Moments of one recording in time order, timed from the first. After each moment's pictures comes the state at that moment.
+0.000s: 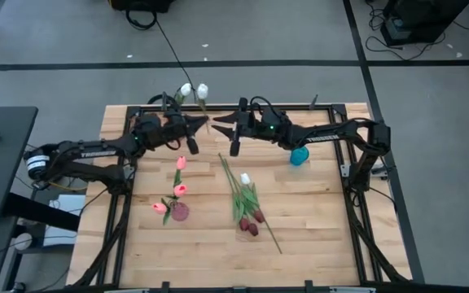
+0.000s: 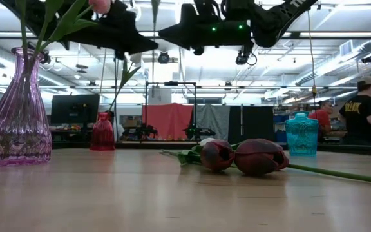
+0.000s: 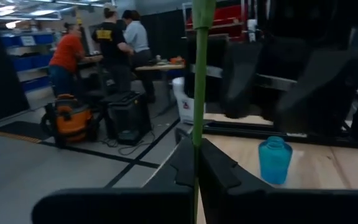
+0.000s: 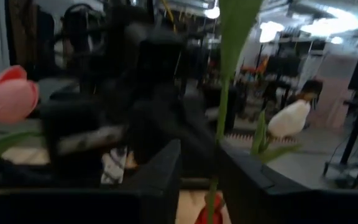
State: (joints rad) left arm 0.40 1.09 0.55 0.59 -0.04 0.11; right arm -0.27 1.76 1.11 0.74 -0.11 -0.13
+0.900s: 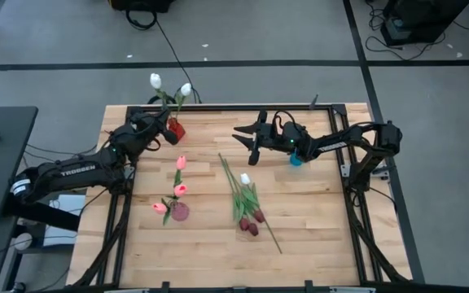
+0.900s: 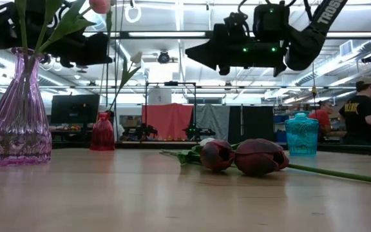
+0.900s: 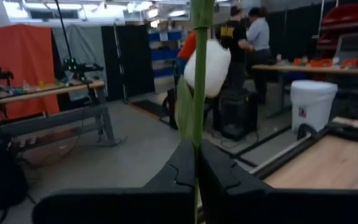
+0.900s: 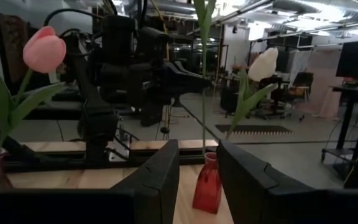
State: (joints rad) left arm 0.48 0.68 0.28 0.51 -0.49 0.11; right arm -0.28 1.68 0.72 1.10 -0.07 -0.06
